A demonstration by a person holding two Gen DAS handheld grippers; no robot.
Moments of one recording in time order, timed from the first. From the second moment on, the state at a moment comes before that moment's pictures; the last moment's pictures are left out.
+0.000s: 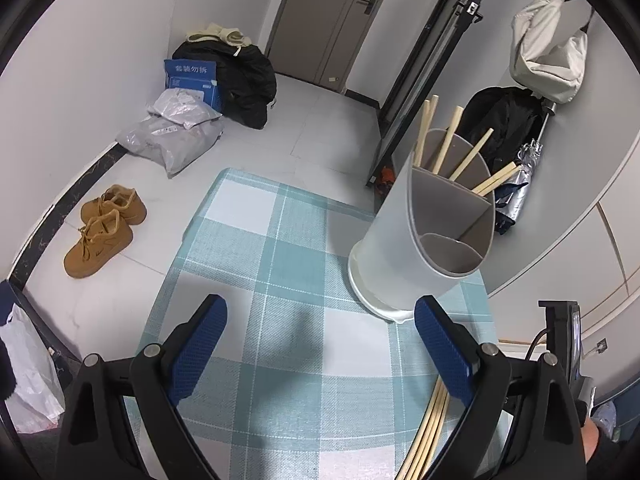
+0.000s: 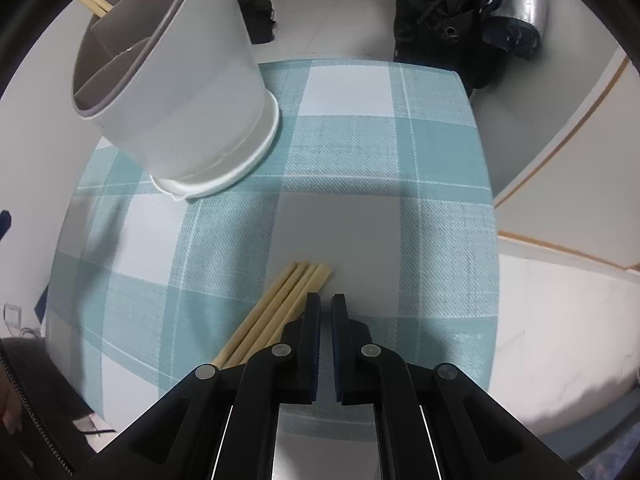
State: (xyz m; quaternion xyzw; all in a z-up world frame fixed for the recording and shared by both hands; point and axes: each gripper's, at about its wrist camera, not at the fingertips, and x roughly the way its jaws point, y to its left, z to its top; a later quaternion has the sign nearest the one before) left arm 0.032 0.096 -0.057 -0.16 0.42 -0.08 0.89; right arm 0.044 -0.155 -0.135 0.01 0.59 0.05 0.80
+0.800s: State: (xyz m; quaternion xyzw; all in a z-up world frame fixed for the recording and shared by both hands) left arm 0.030 0.095 -0.056 -0.14 0.41 -0.07 0.90; right arm 0.050 -0.117 -0.136 -0.04 0.60 0.06 0.80
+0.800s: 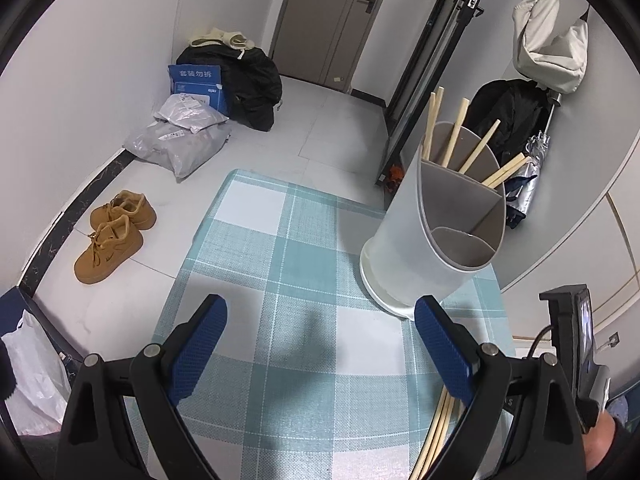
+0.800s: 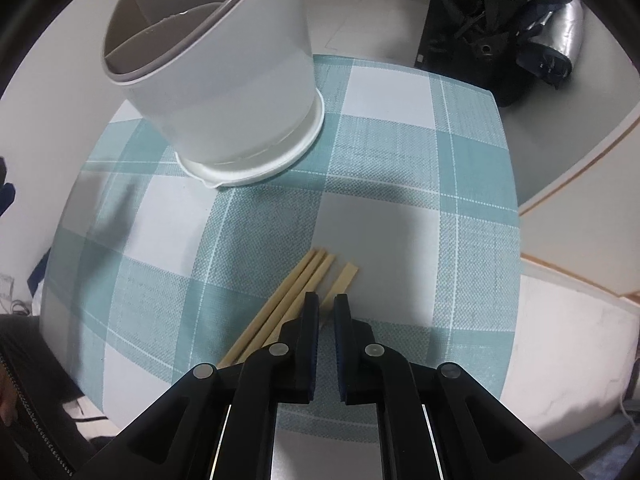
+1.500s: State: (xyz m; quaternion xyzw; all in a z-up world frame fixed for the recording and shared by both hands) left arm 0.015 0.031 -0.079 0.01 0.46 -0.12 0.88; right arm 0.069 -0.197 -0.119 0.12 0.50 0.07 0.85
